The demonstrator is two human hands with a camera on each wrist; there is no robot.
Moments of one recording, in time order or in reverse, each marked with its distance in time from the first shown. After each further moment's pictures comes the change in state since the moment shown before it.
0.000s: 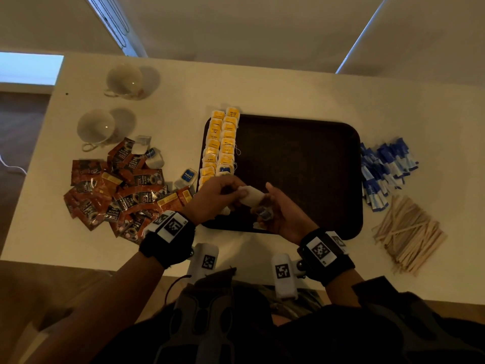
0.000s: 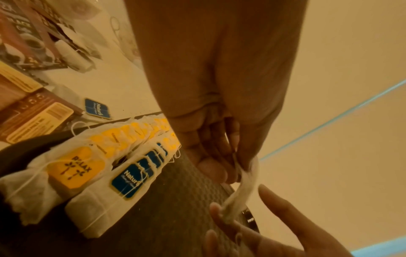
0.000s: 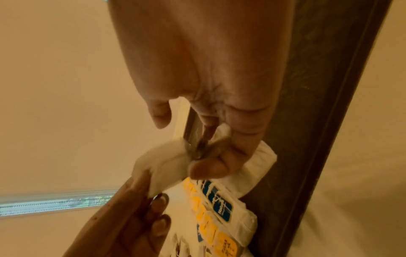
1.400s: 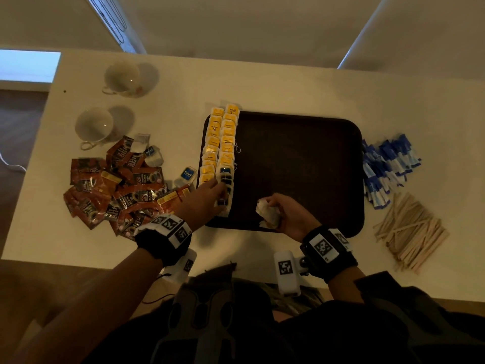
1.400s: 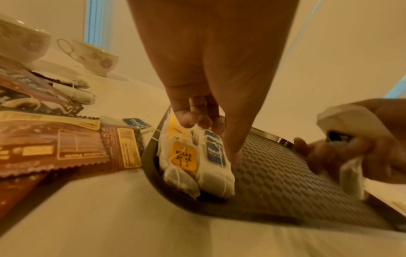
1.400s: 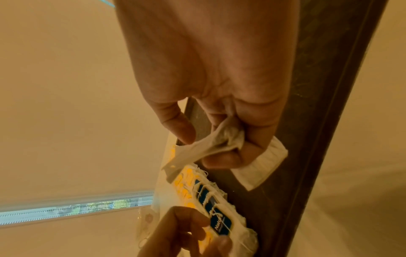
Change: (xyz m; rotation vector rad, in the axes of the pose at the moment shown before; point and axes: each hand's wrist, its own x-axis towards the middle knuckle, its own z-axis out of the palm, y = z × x) left_hand -0.005 -0.040 -0.009 0.797 -0.019 -0.112; right_hand 0.001 0.000 -0.006 -0.040 0.062 0.033
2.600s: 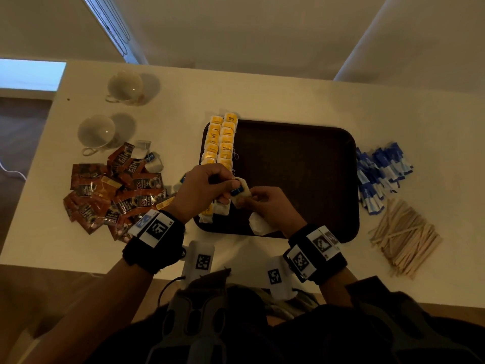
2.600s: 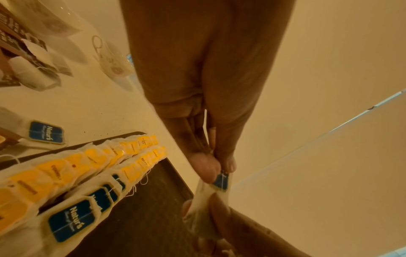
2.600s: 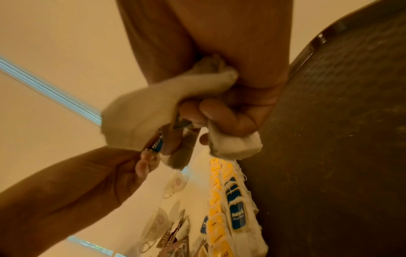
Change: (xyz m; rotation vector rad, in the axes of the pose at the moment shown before) left_hand -0.012 0.046 -0.059 -0.899 0.202 -0.022; right_hand -0.010 -0.015 0.029 -0.598 -0.006 -0.492
